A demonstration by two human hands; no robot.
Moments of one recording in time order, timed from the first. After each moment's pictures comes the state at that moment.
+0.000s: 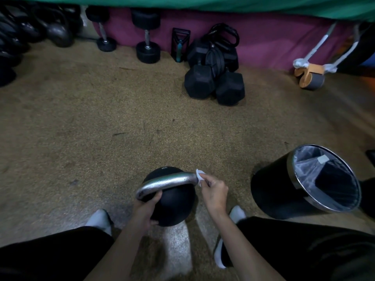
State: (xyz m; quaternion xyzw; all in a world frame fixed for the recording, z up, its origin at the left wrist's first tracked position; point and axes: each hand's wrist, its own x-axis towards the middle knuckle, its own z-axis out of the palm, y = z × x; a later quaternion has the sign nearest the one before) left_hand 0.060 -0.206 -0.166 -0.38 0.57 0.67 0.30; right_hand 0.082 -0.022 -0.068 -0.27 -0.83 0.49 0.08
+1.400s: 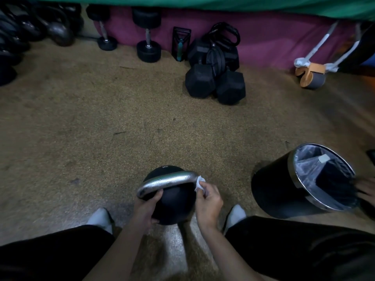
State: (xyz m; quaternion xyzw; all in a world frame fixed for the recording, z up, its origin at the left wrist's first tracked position) left_hand 0.059 -0.206 -0.167 -0.40 0.56 0.66 0.29; right_hand 0.104 -0.051 -0.097 -0.32 -0.80 0.47 0.18
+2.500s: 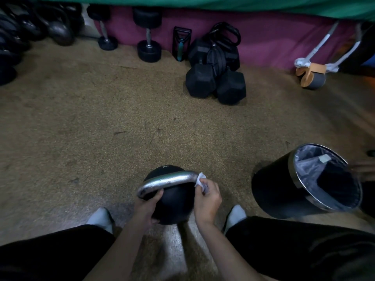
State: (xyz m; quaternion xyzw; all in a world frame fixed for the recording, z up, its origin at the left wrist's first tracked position) left_hand 0.059 -0.205 -0.169 -0.39 0.56 0.68 0.29; right_hand 0.095 -0.056 -0.098 -0.34 -0.80 0.45 0.21
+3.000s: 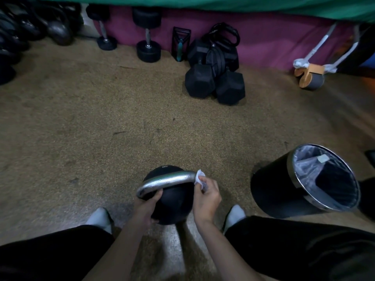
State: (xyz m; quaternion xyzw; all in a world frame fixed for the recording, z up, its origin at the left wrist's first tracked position) left_hand 0.059 -0.207 -0.176 -0.40 0.57 0.67 0.28; right_hand 0.092 -0.058 -0.091 -0.33 -0.79 0.47 0.23
